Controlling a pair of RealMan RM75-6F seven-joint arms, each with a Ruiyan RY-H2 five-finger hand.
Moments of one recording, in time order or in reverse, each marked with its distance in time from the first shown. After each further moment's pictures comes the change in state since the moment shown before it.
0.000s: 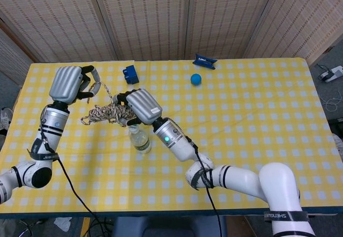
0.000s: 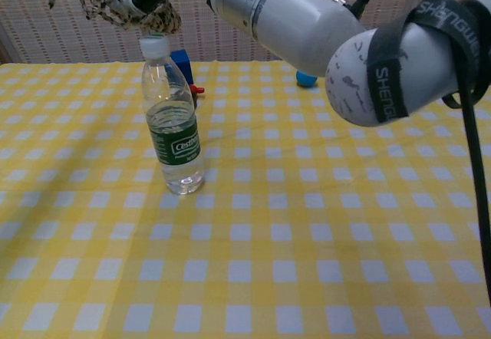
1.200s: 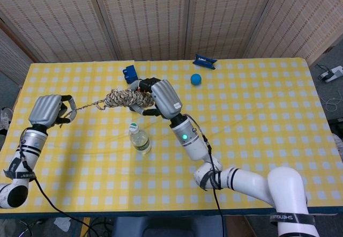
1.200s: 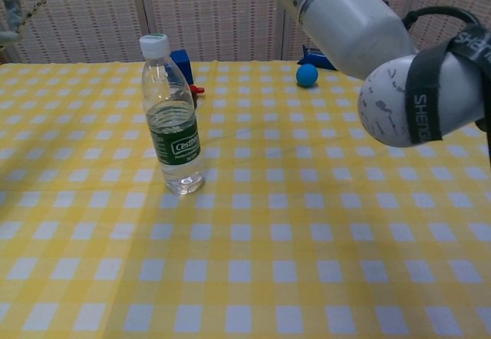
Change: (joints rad) left arm 0.143 0.090 0.153 -0.041 -0.015 -0.076 0.002; right arm -0.097 -0.009 0.014 0.017 -0.077 0.231 0.128
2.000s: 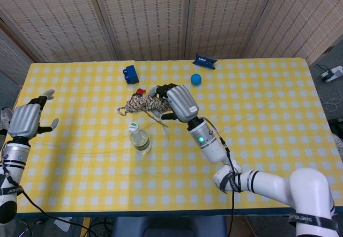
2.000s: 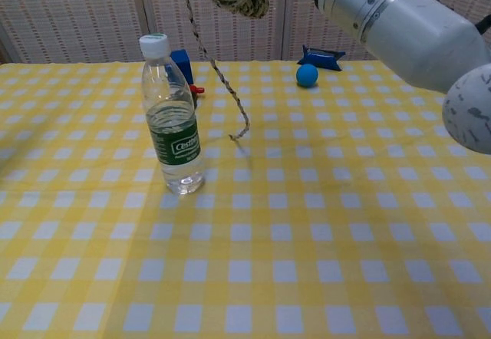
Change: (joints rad) left arm 0.127 0.013 0.047 -0.023 0.041 0.180 0.039; right arm -0.125 0.148 -0.102 -0.139 0.009 -0.052 -0.104
